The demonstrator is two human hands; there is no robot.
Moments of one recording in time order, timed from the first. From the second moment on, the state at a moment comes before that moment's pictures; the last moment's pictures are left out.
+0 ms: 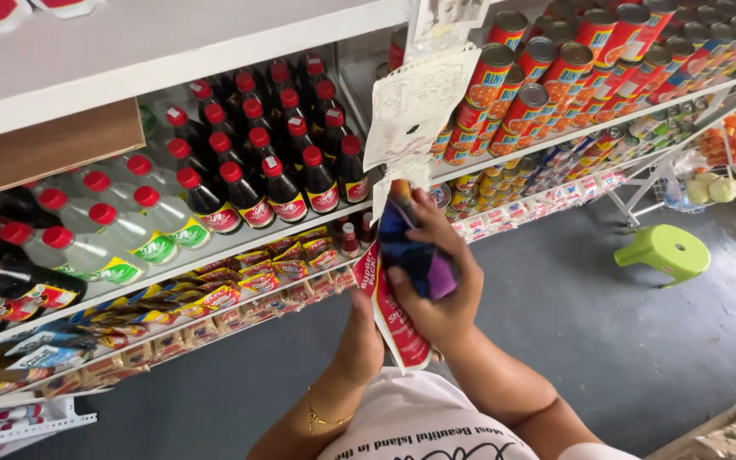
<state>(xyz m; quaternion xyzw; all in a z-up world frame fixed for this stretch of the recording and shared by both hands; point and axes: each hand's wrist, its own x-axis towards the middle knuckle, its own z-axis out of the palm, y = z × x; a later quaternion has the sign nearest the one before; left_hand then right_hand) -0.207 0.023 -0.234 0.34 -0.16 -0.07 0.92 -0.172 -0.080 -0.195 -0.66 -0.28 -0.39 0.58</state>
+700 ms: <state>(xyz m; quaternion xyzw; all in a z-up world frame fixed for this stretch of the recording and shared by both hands) -0.192 0.056 -0.196 0.34 -0.05 -0.07 0.94 -0.178 -0.058 -0.189 -0.66 -0.33 -0.34 0.58</state>
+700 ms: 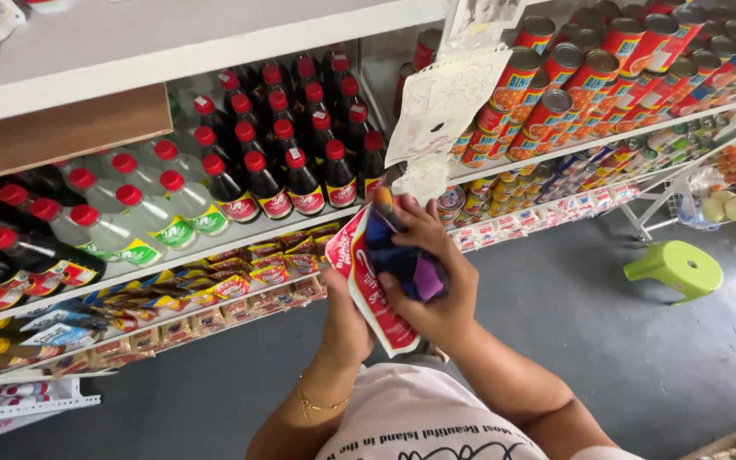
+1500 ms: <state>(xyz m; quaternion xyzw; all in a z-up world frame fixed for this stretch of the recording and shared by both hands) -0.208 0.087 -0.242 0.30 -0.13 0.04 0.95 -0.210 -0.042 -0.175 -0.68 -0.42 -0.26 0.54</state>
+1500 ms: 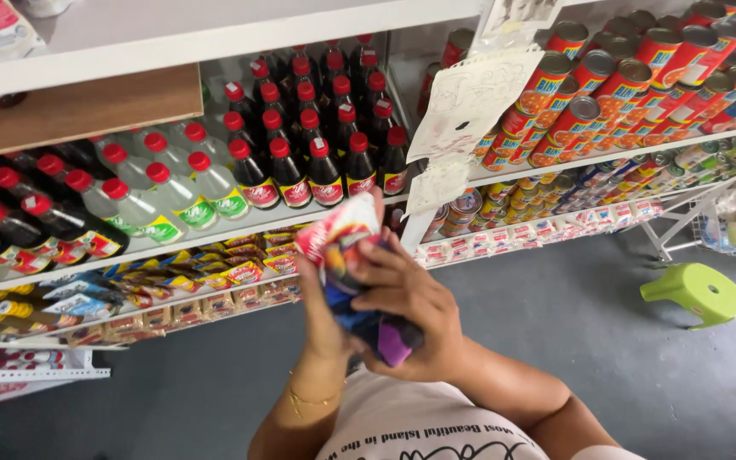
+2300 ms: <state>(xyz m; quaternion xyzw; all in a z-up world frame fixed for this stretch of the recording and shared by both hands) -0.221 0.082 -0.286 0.27 -0.15 0.01 0.95 -0.194 -0.038 -0.172 -0.68 -0.43 -0.27 0.53</state>
